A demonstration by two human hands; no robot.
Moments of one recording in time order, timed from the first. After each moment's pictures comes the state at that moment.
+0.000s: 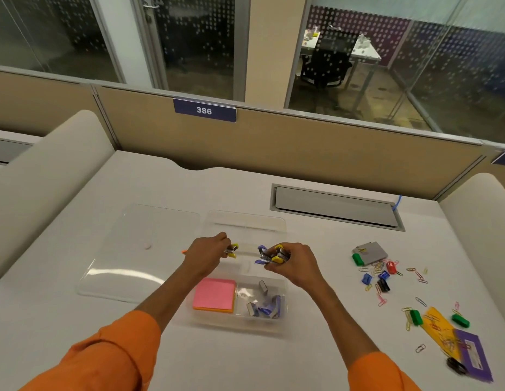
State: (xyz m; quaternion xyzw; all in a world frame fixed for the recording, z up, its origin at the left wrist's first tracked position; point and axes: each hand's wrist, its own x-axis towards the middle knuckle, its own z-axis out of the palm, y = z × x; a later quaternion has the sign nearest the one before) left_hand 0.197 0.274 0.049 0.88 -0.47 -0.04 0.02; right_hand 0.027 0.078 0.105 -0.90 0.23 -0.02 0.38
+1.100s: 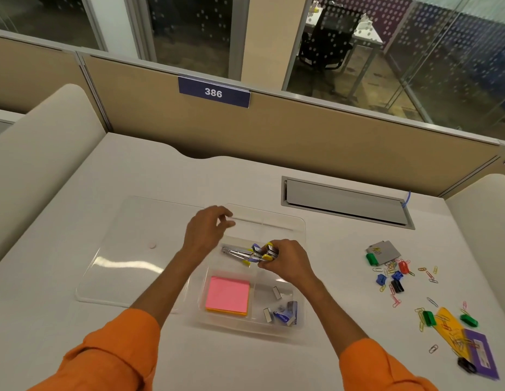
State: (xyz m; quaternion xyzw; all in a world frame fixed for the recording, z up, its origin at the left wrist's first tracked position) left_hand 0.259 0.282 0.071 0.88 -0.27 -0.07 0.38; right_hand 0.098 0.119 0.076 -0.93 0.25 0.06 0.26
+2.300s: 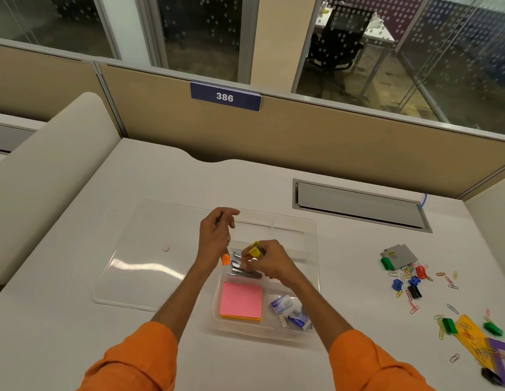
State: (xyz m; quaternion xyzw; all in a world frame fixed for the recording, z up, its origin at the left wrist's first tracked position) left_hand 0.244 0.286 0.068 0.68 -0.13 -0.13 0.71; right_hand 0.136 0.159 0.076 -0.83 0.24 0.09 0.50
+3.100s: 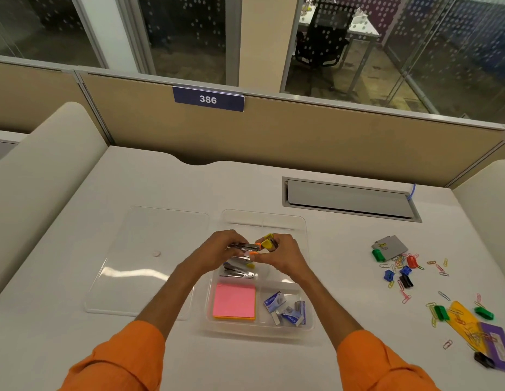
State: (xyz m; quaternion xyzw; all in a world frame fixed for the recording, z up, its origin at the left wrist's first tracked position) left_hand 0.251 0.282 0.049 0.81 -0.46 -0.24 0.27; right_hand 0.113 0.125 0.081 -0.80 0.30 0.01 0.52
